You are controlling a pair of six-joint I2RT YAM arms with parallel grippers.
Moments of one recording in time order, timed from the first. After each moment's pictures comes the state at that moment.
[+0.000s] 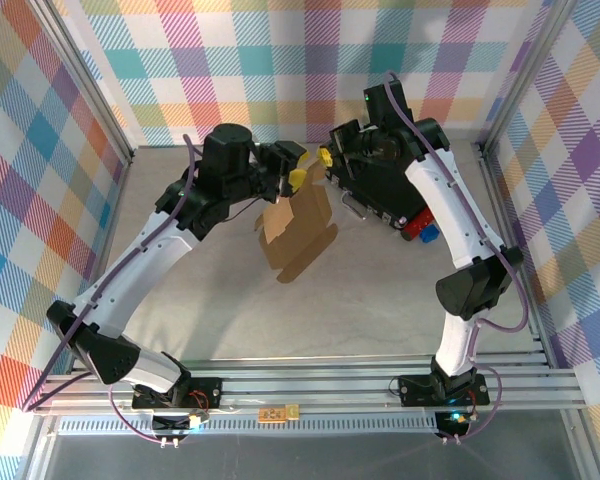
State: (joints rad) left arm -0.64 1.46 1.66 -0.52 0.20 -1.60; right arm 0.45 1.87 2.19 -1.04 -0.49 1.49
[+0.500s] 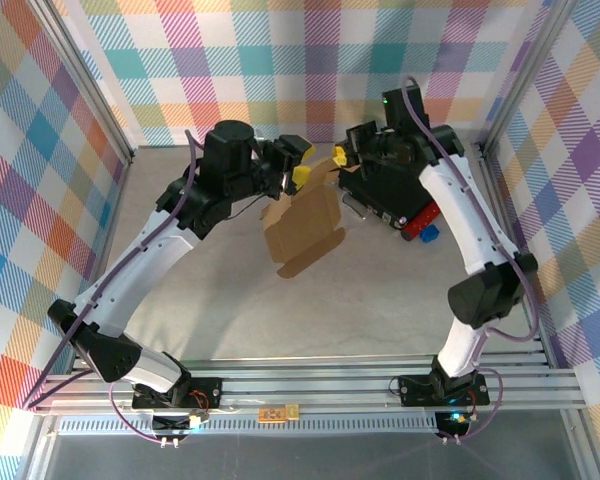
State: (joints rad) left arm -0.66 1.46 1.70 -0.52 0.20 -1.58; right arm 0.36 1.75 1.99 -0.90 -0.48 1.55
